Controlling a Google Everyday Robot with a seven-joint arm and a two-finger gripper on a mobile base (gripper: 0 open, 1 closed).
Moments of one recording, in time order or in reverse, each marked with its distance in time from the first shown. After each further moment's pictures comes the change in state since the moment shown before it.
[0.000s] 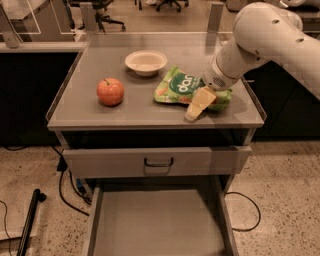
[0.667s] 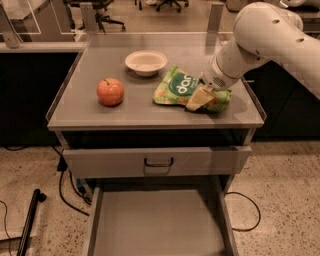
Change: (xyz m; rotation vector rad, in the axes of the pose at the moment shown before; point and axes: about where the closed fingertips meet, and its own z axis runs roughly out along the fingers) arm 0.000 0.000 0.000 0.000 0.000 0.000
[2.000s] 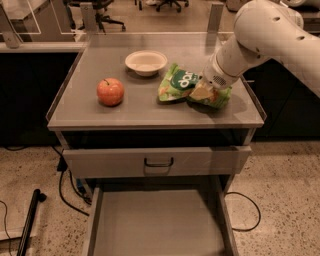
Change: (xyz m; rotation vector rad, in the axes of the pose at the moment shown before) arm -0.002 -0.001 -0.004 -0.003 -0.005 -0.008
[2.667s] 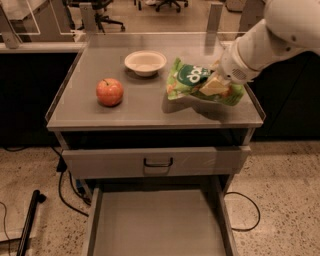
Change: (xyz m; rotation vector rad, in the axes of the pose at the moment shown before) arm -0.004 0.013 -0.059 0.024 -0.074 -0.035
